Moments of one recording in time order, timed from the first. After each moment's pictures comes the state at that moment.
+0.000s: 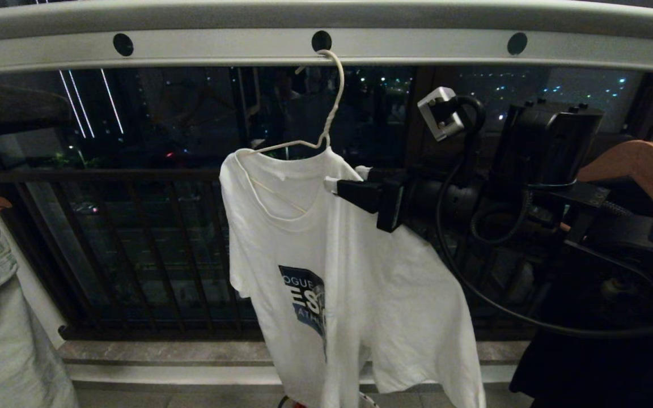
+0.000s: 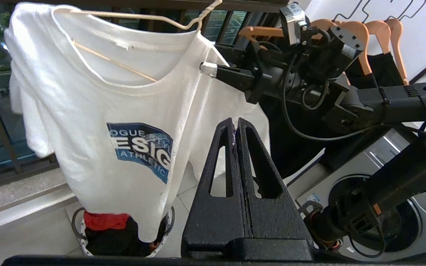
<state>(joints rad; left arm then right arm) -0.71 1.03 -1.41 0.47 -0.03 -0.37 0.62 1.75 -1.11 -0.69 0.29 0.11</state>
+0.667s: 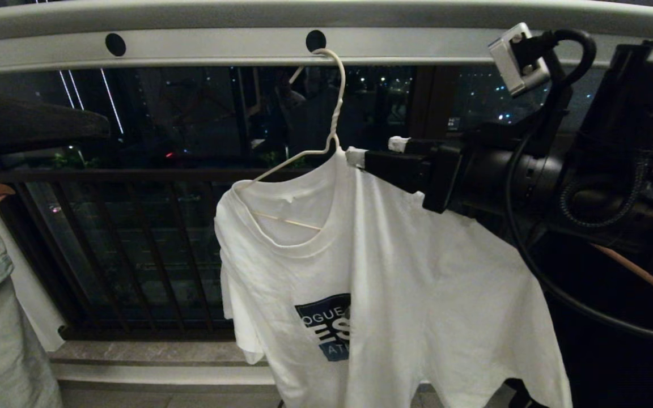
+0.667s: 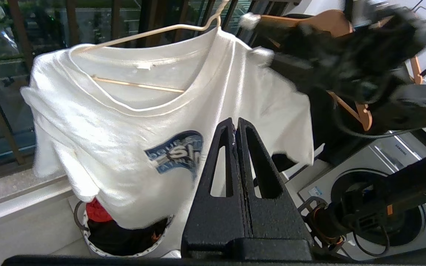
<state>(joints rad) -0.71 1.07 -1.41 0.47 -0.03 -0.37 0.62 1.58 -1.10 -0.58 0.28 0.11</state>
